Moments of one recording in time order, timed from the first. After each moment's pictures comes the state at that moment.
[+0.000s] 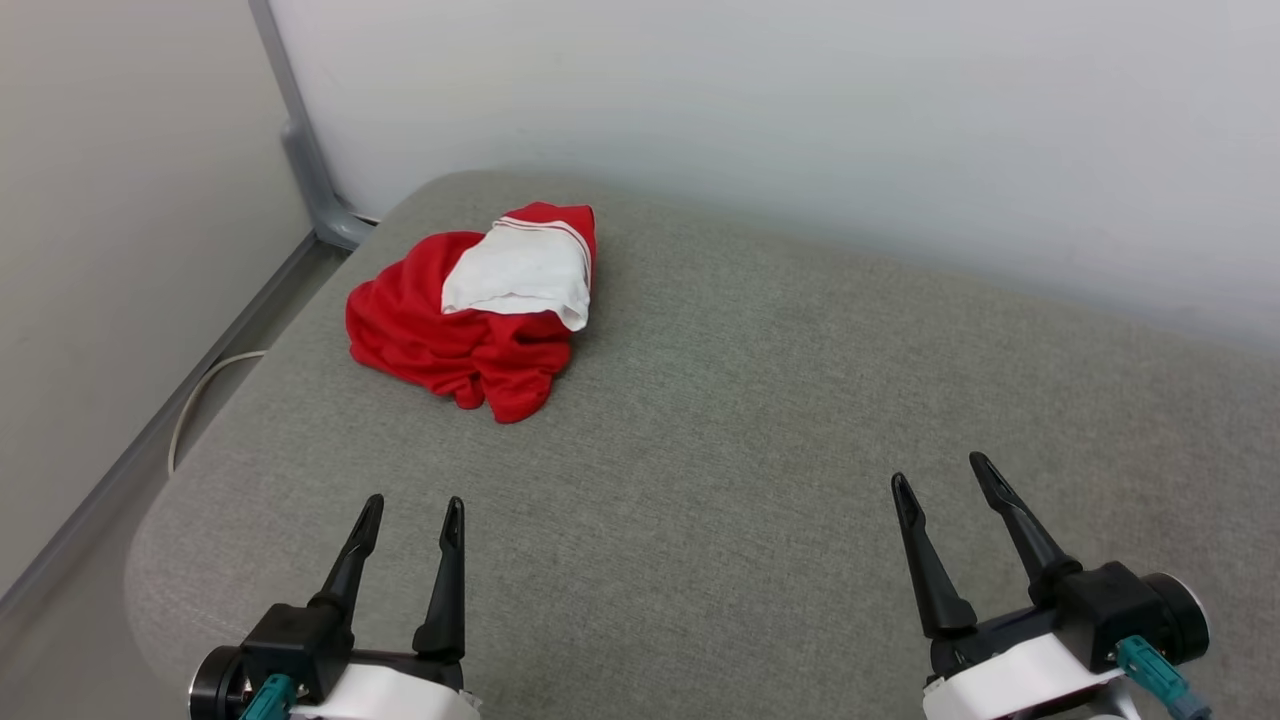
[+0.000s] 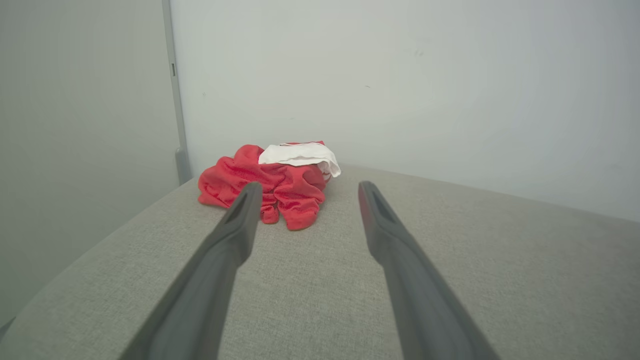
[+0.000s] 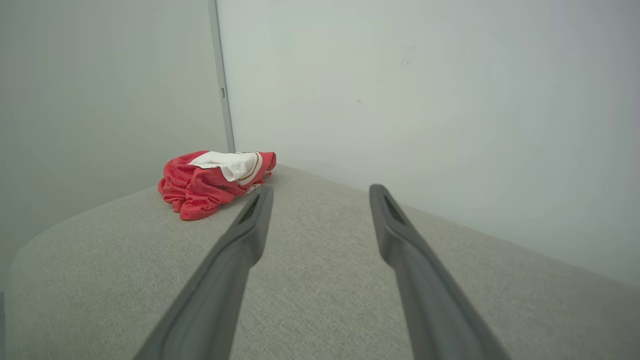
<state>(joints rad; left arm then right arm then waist) 0.06 0.05 -0.05 0.04 -0.15 -0.10 -0.26 0.00 -0.05 0.11 0.07 0.05 0.13 -0.26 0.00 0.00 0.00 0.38</state>
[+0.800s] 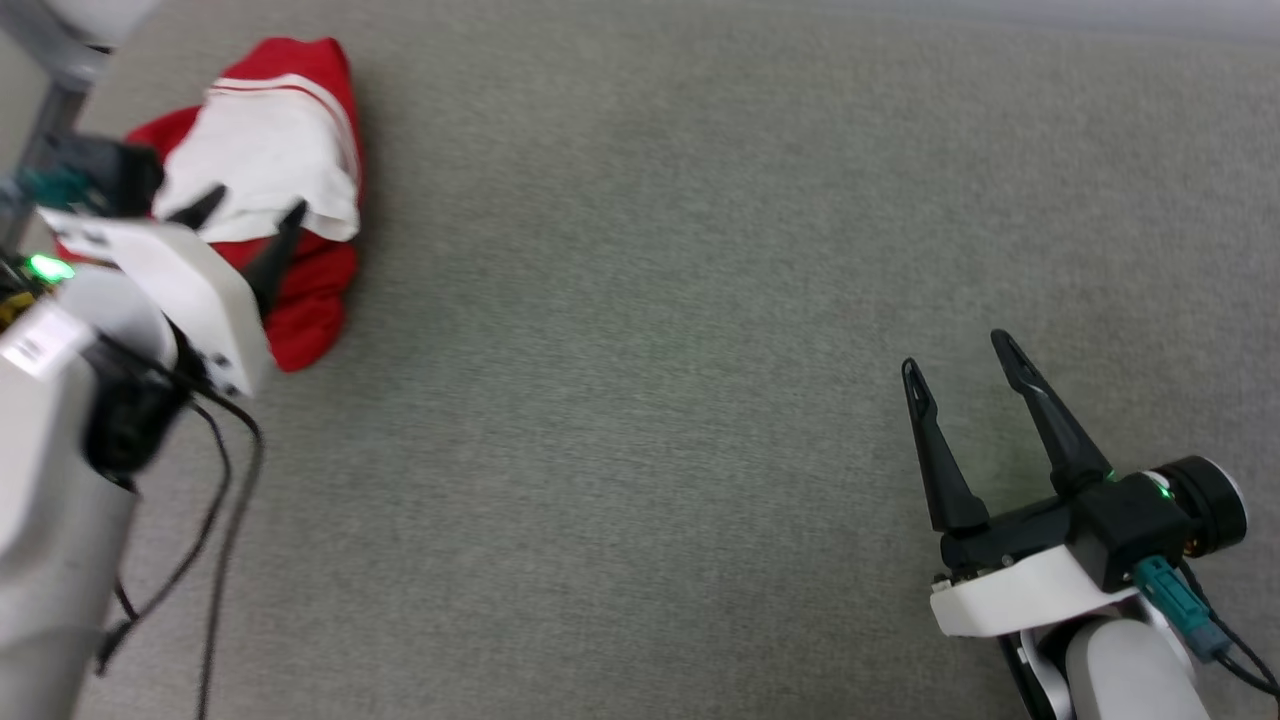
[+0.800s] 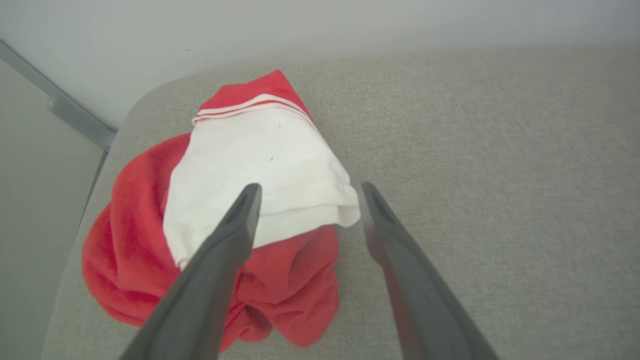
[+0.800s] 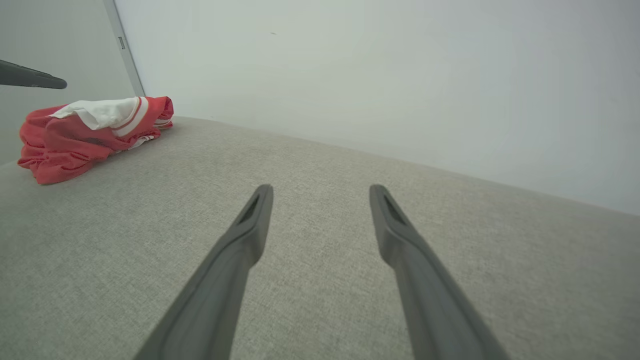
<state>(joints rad) -0.66 0.53 -0.26 0.34 -0.56 -0.13 0.29 -0.14 -0.05 0.11 0.00 -0.05 0.13 -0.26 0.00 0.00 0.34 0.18</state>
